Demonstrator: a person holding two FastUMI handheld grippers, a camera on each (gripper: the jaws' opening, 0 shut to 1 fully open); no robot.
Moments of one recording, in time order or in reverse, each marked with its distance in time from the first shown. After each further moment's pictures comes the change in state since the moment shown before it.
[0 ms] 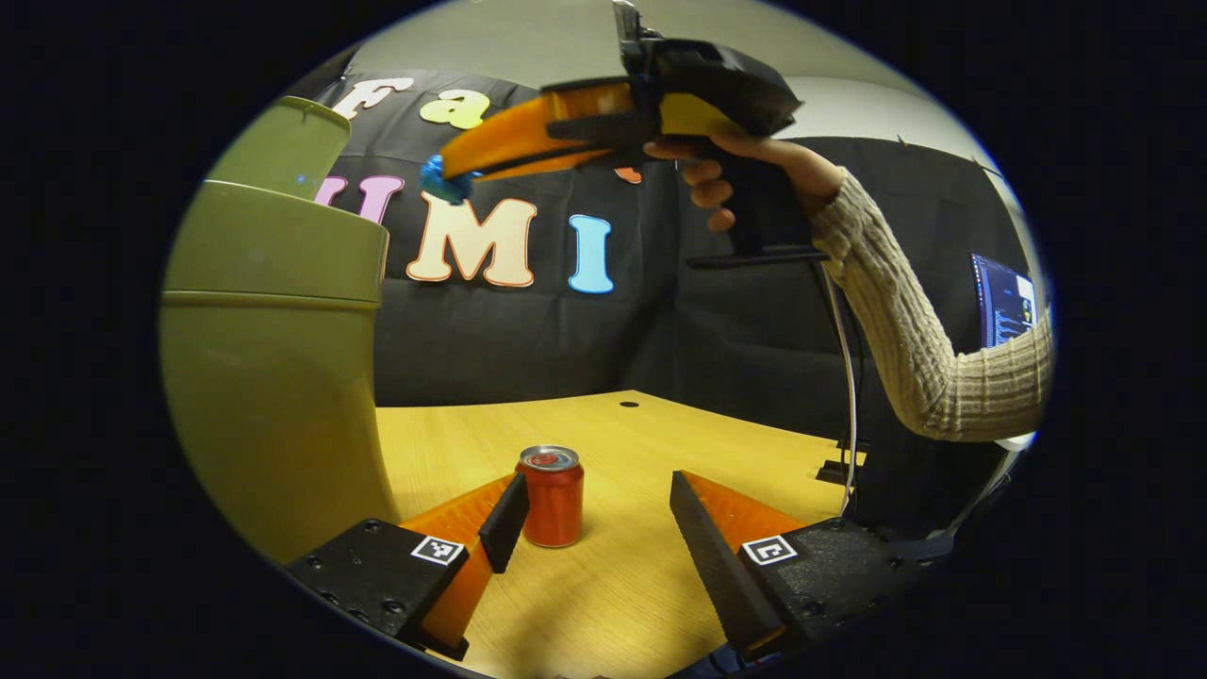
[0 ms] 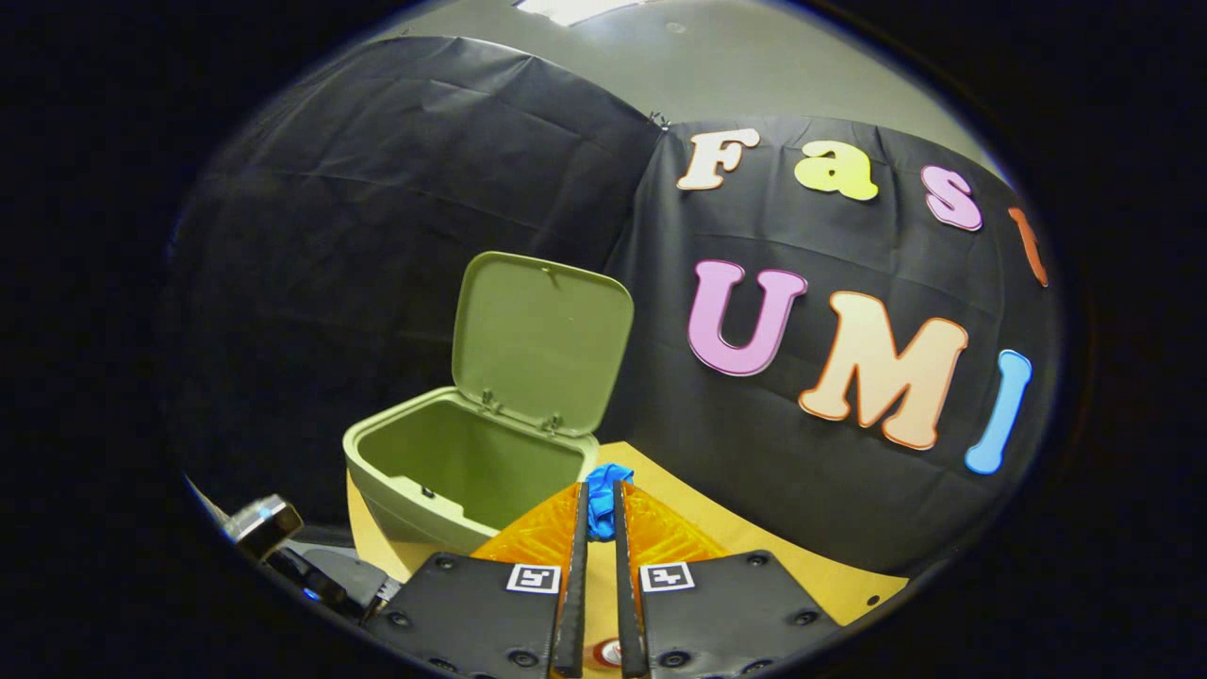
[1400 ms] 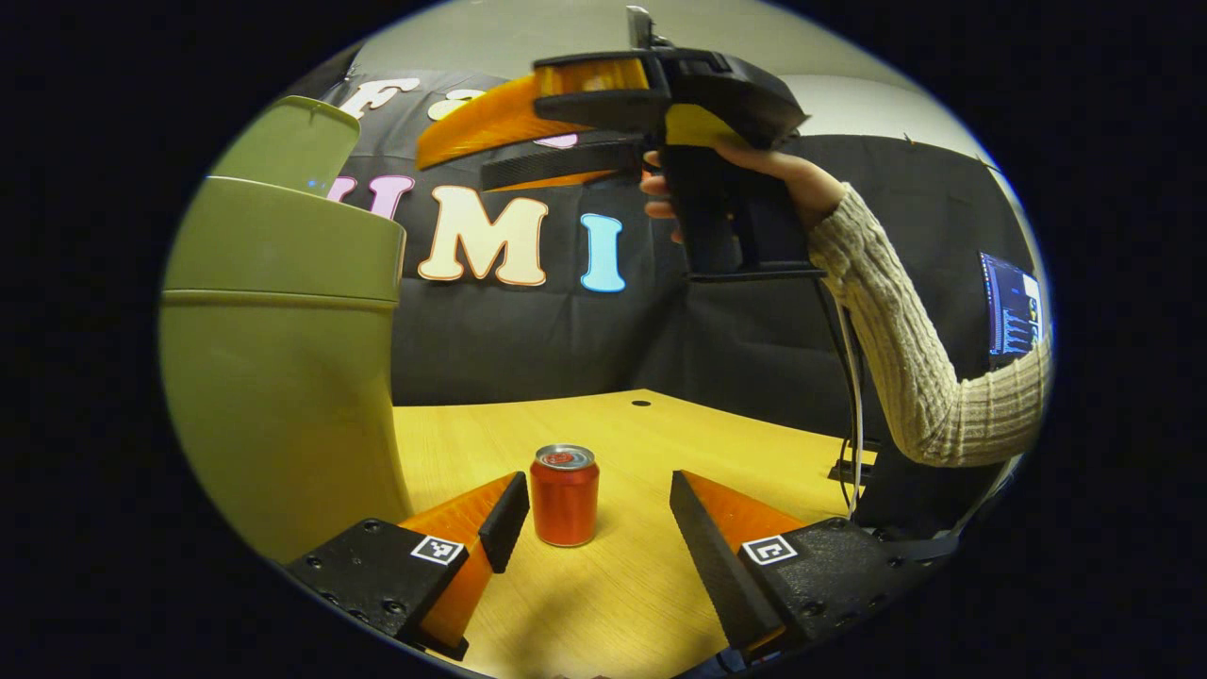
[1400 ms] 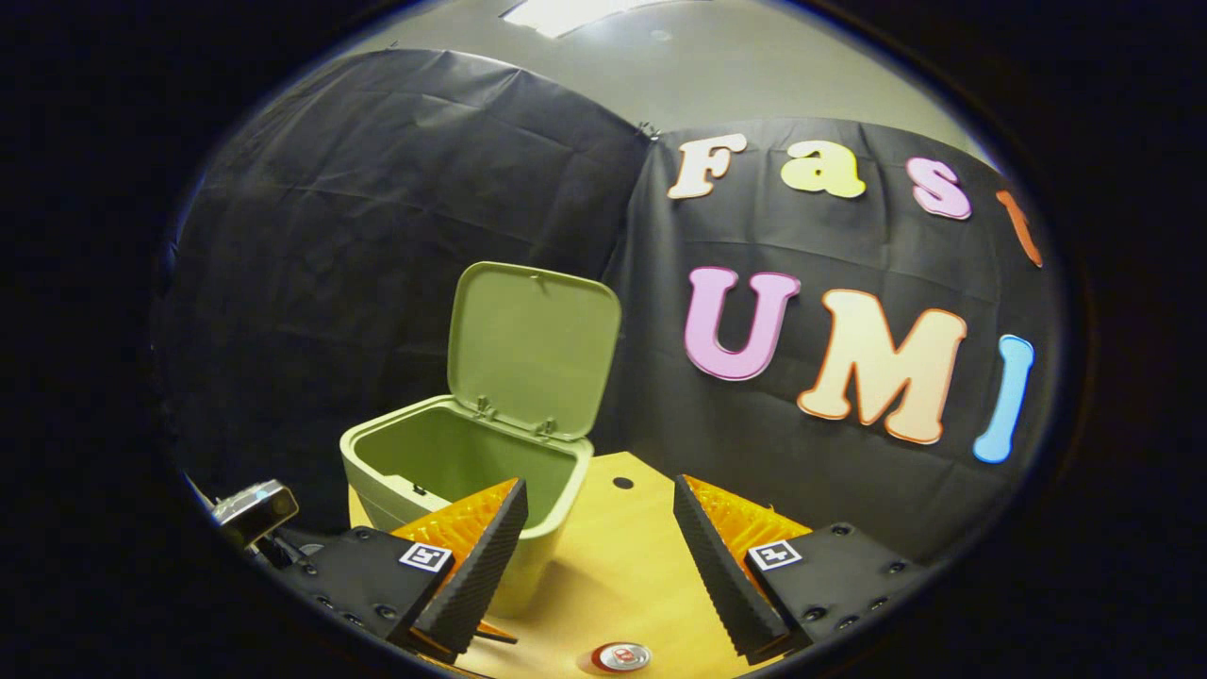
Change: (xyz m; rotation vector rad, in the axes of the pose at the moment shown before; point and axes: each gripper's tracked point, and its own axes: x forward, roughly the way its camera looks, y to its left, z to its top) left arm 0.006 0.017 -0.008 -0.001 0.010 0.041; right arm -0.019 -0.035 -0.021 0.048 -0.047 -0.044
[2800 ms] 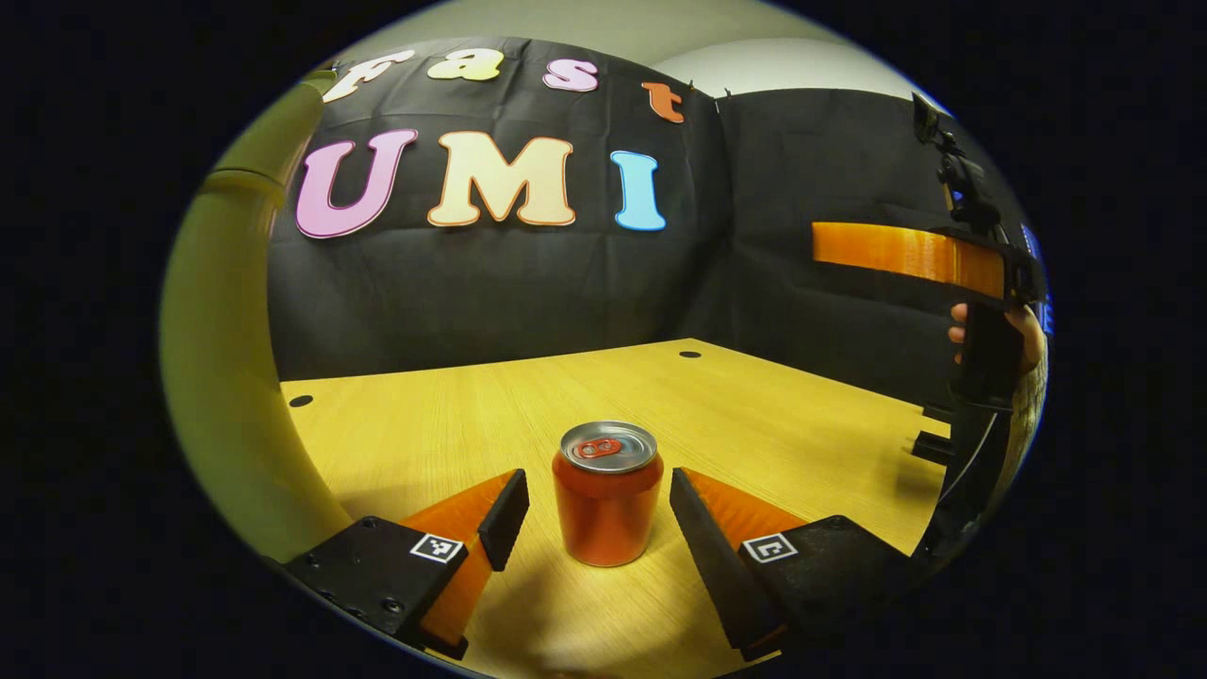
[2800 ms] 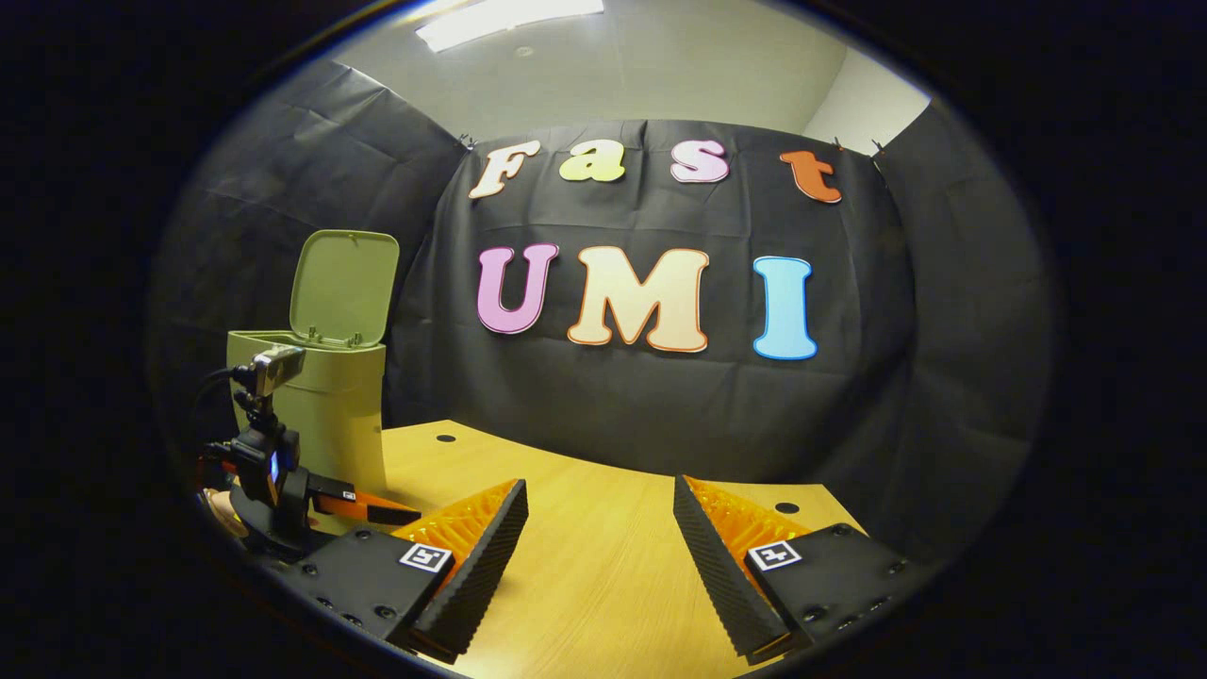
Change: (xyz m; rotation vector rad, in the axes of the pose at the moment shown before) left arm 0.084 0.042 -0.050 0.022 0.175 0.118; right arm -0.165 -0.122 -0.190 0.191 -0.007 -0.531
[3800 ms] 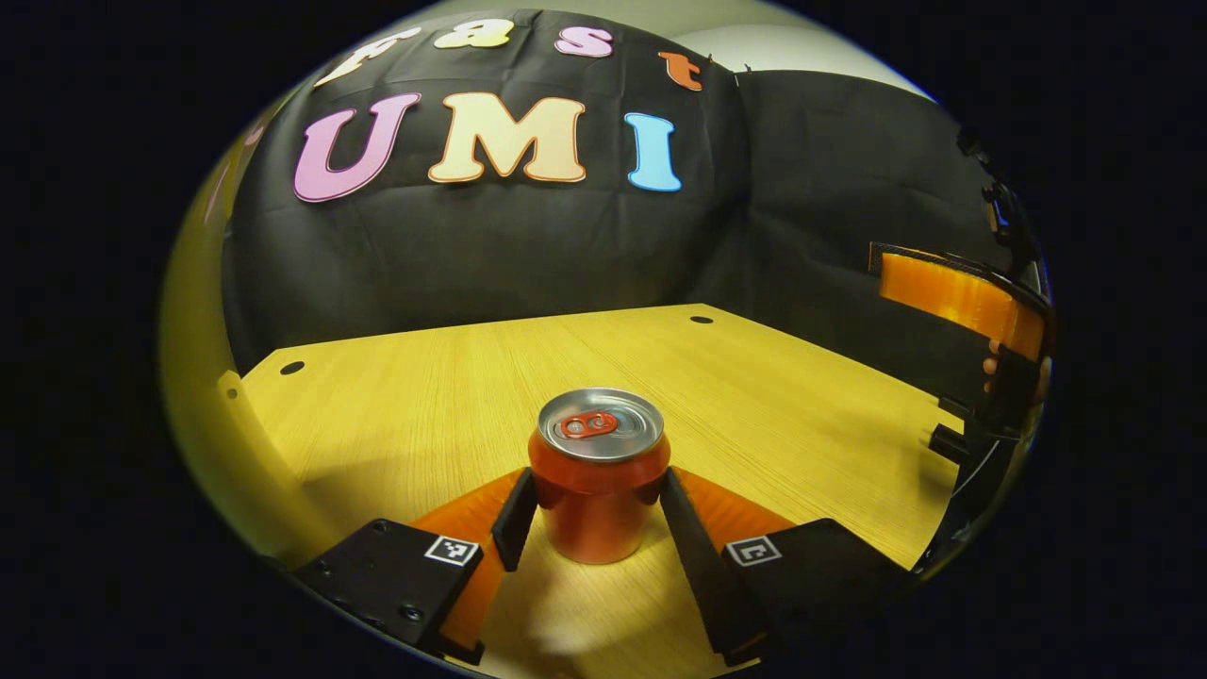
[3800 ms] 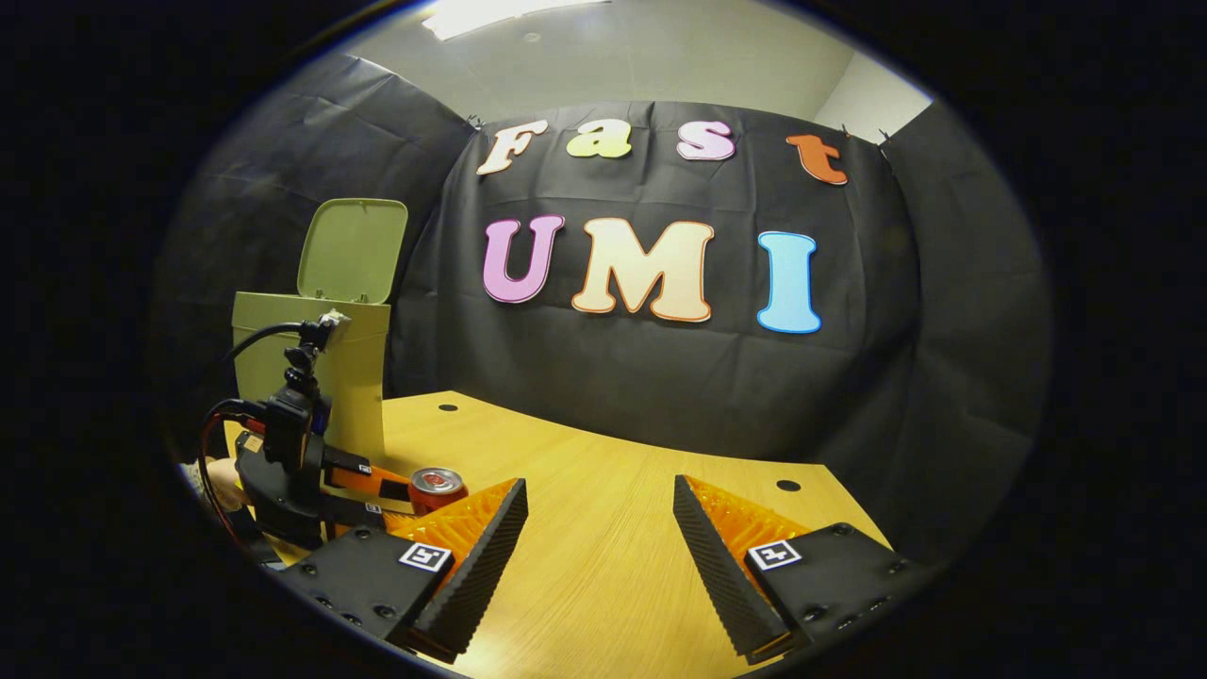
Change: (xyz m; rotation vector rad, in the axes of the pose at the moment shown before) left arm 0.021 0.001 -0.023 -0.037 0.120 0.024; right arm -0.001 -0.007 -0.039 -0.013 0.054 0.031
